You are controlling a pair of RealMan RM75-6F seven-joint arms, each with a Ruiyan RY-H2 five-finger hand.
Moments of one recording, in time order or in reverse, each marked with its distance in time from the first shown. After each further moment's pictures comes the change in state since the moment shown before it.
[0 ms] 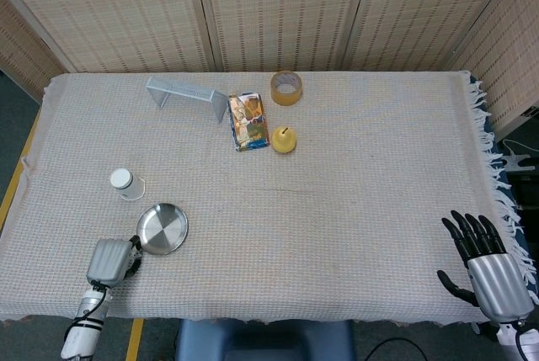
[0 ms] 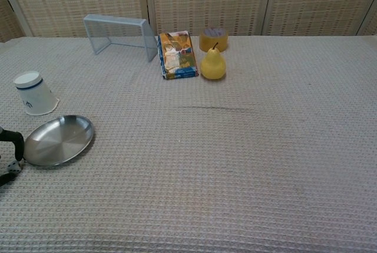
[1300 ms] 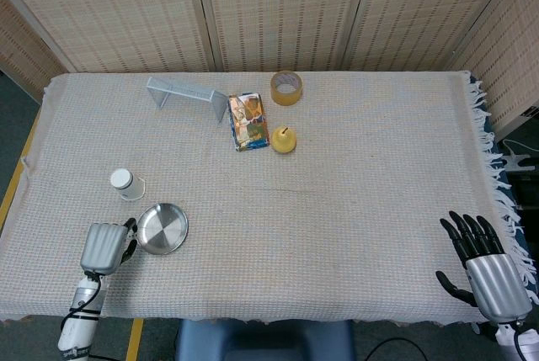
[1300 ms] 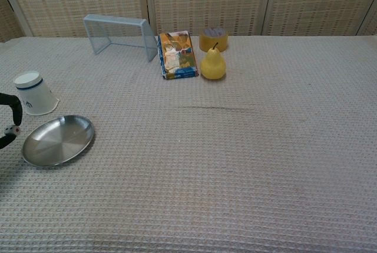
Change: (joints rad) left arm -0.045 0.031 -0.054 -0.050 0.062 0.087 0.019; right arm 0.003 -0.004 -0.004 0.000 -0.005 -0.006 -0.006
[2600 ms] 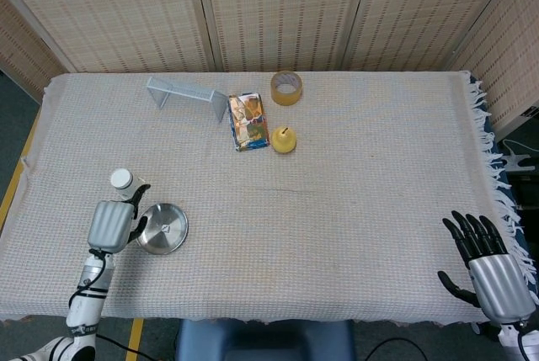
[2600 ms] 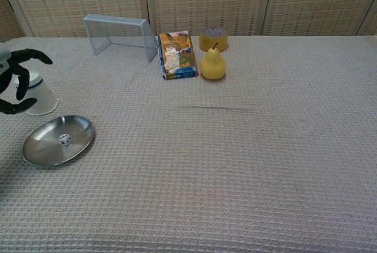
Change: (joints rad) left arm -0.090 0.034 -0.097 -0.037 -0.037 -0.011 -0.087; right arm -0.004 0.012 0.000 -0.004 -0.001 0.011 0.017
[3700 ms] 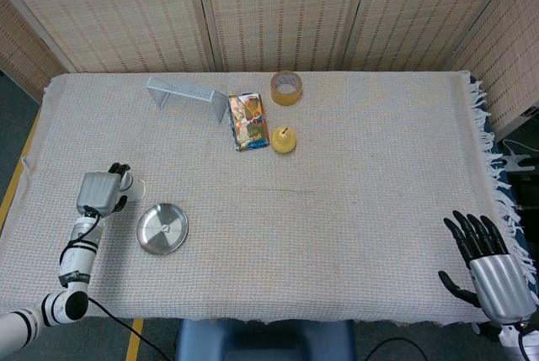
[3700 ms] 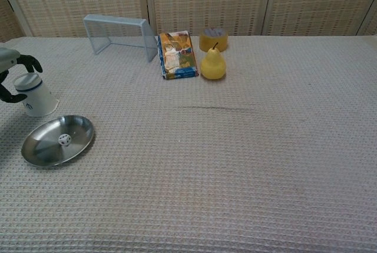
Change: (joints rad) left arm -0.200 0.060 -0.040 0.169 -0.378 -0.347 0.142; right arm -0.003 0.001 0.002 -0.005 0.005 -0.001 -0.005
